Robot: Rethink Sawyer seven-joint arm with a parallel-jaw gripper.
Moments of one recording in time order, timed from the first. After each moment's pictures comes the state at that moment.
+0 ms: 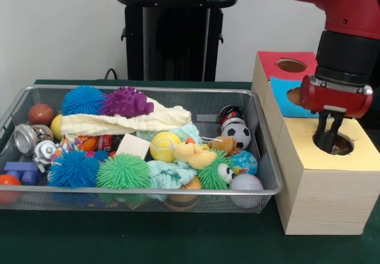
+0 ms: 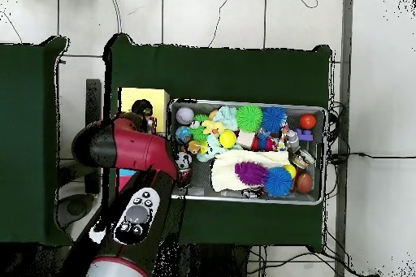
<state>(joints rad) 0.35 -0.39 -0.37 1.48 0.44 0.29 1.71</state>
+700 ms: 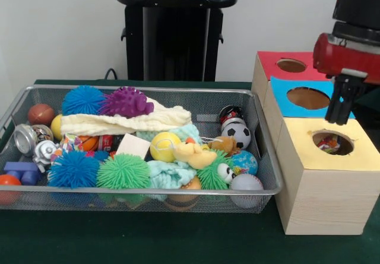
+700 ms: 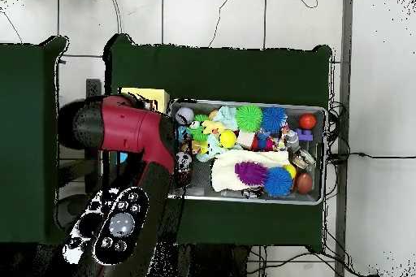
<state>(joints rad) 0.36 -0.42 -0.50 1.30 0.44 0.57 1.71</state>
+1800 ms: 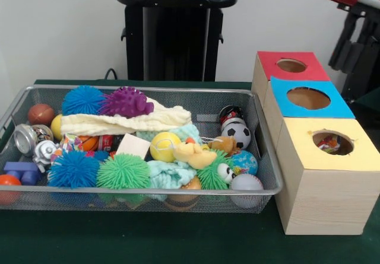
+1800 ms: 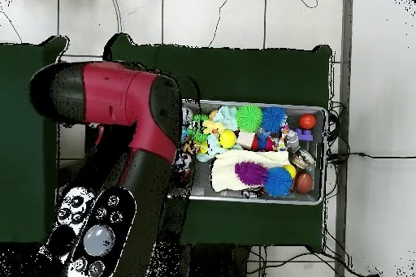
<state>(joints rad) 0.34 -0.42 -0.67 1.06 0.38 0.82 1.71</state>
